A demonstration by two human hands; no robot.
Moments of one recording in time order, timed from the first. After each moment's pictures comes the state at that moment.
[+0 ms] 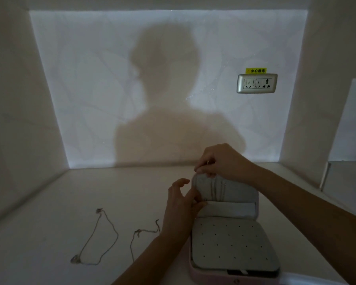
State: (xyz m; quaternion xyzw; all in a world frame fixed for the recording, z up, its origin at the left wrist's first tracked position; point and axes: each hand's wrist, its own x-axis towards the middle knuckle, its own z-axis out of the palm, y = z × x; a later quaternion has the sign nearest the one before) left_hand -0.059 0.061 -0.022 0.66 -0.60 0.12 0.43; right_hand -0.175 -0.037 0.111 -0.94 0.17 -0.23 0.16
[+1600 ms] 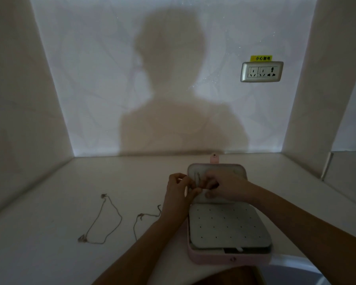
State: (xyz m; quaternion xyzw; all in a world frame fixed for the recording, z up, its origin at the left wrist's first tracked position) left_hand -0.048 0.057 -0.030 0.67 -0.56 0.00 0.49; right_hand -0.186 -0.026 0.043 -0.93 0.26 -0.09 0.25
